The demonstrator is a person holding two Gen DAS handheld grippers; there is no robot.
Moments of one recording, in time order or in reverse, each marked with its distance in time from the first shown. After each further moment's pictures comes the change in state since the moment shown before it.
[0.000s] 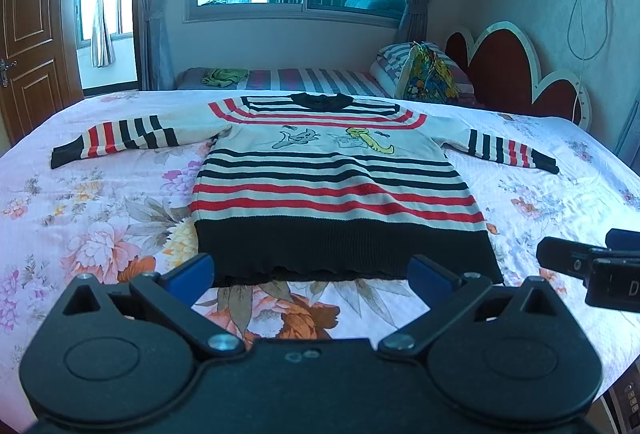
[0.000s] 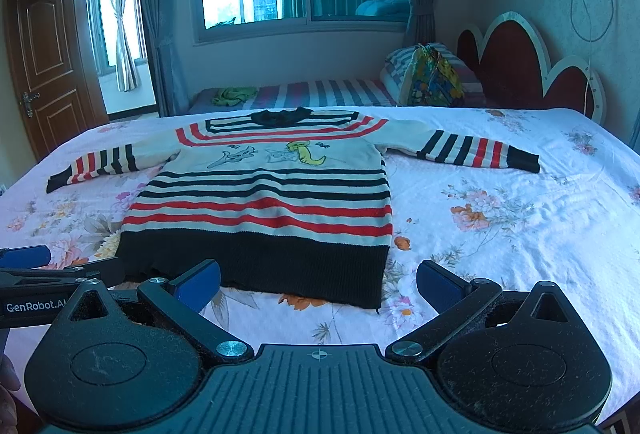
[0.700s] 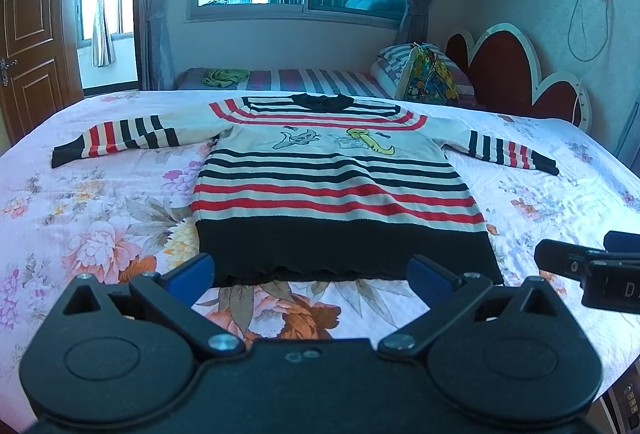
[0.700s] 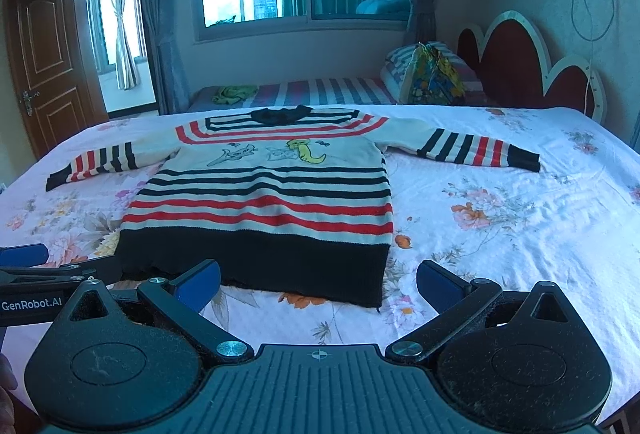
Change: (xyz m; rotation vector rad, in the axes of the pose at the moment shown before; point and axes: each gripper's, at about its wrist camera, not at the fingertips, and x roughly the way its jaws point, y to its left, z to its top) left arm -0.002 0.003 -0.002 -0.004 -0.005 0.000; right arm 0.001 0.001 0.000 -0.001 0.000 -0.001
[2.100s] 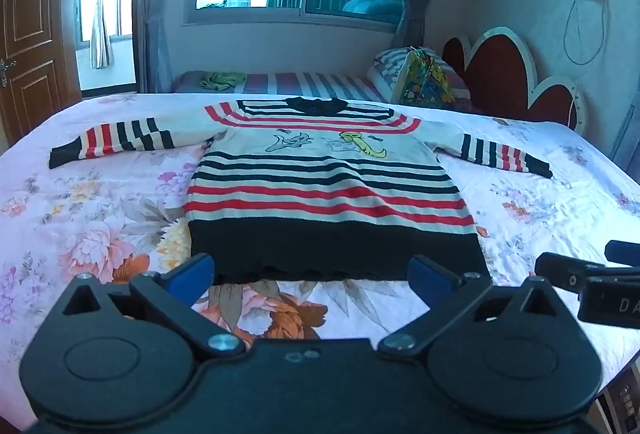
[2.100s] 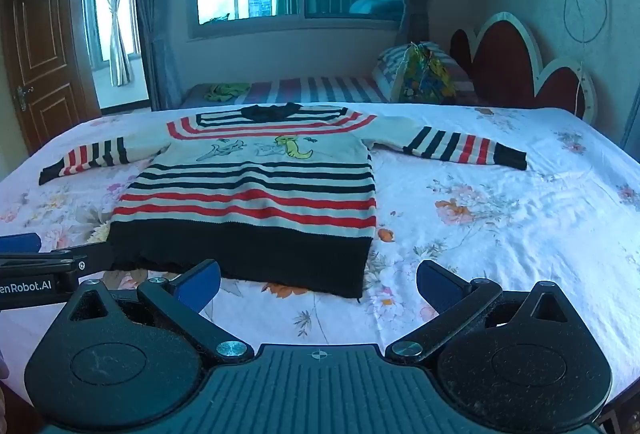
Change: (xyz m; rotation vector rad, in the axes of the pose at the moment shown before) left arm -0.008 -0.010 -0.001 0.012 -0.031 -0.006; right arm -0.012 -0.011 -0.007 -0.001 0.003 -0.025
